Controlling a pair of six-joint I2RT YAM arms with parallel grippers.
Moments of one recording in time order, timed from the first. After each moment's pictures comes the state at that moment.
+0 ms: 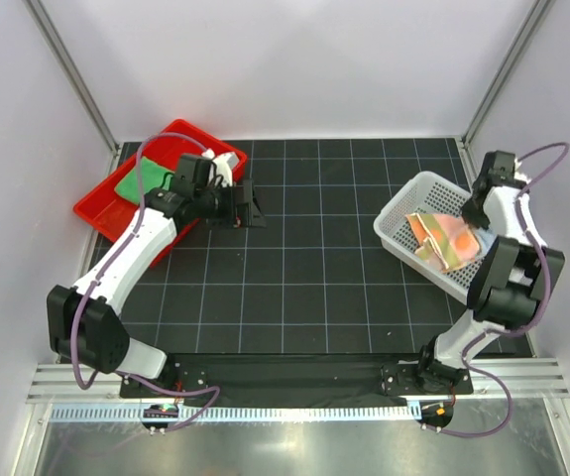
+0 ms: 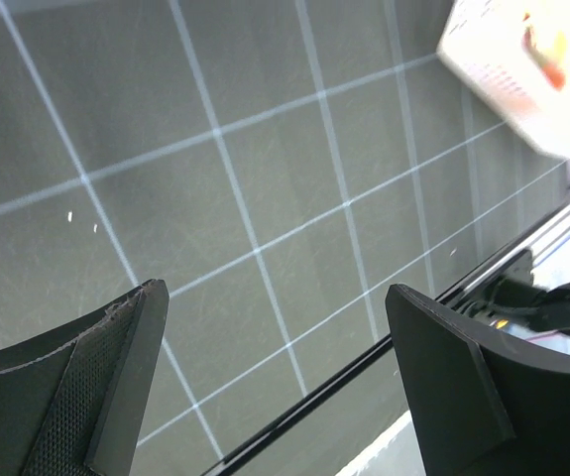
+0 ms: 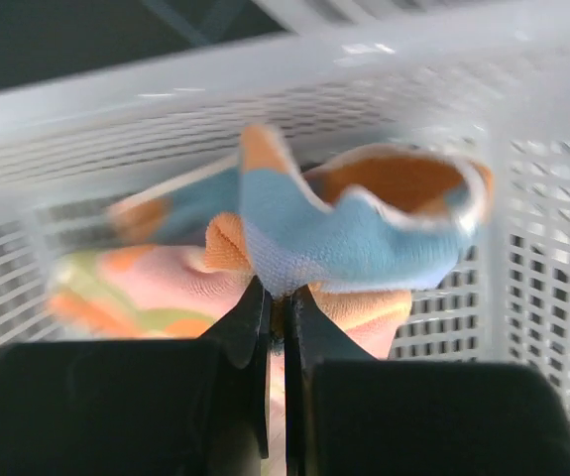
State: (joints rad) left arm -0.36 1.44 1.26 -0.63 0.42 -0.37; right arm -0.34 1.72 1.29 -0.67 0.32 0.53
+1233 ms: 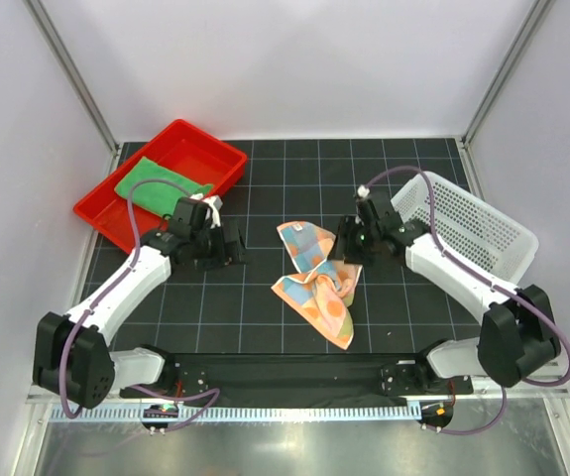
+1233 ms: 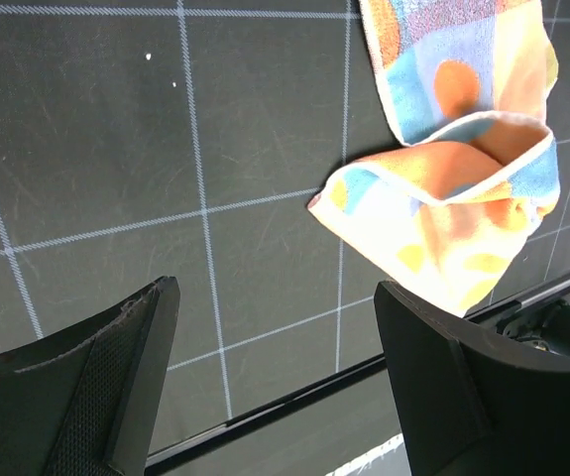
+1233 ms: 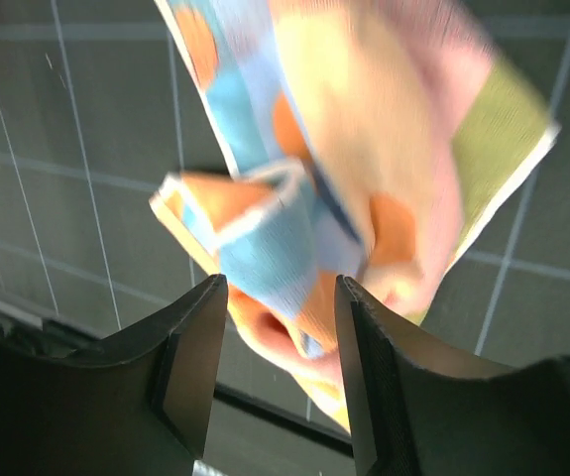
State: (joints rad) left arm -0.37 1.25 0.91 -0.58 0.25 -0.52; right arm 0.48 1.34 0.91 -0.51 -0.17 0.63
